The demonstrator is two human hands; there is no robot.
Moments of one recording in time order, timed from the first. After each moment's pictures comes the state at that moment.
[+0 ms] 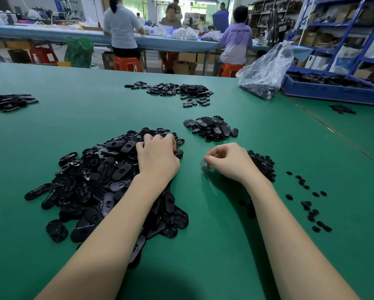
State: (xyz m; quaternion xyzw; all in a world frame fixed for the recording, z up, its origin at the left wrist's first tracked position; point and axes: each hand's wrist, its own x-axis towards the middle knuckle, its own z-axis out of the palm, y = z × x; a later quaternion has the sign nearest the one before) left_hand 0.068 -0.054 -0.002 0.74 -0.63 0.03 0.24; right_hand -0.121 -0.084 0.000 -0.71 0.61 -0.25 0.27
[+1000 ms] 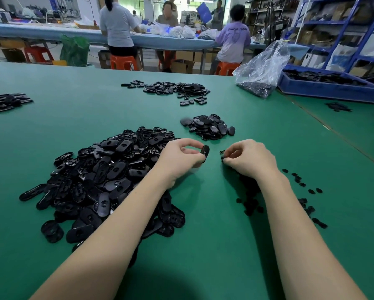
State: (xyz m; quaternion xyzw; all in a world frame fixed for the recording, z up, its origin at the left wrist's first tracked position) left_hand 0.032 -0.046 0.008 0.56 -0.50 -0.47 0.46; right_hand -0.156 -0.081 0.014 -0.67 0.70 -0.18 0.15
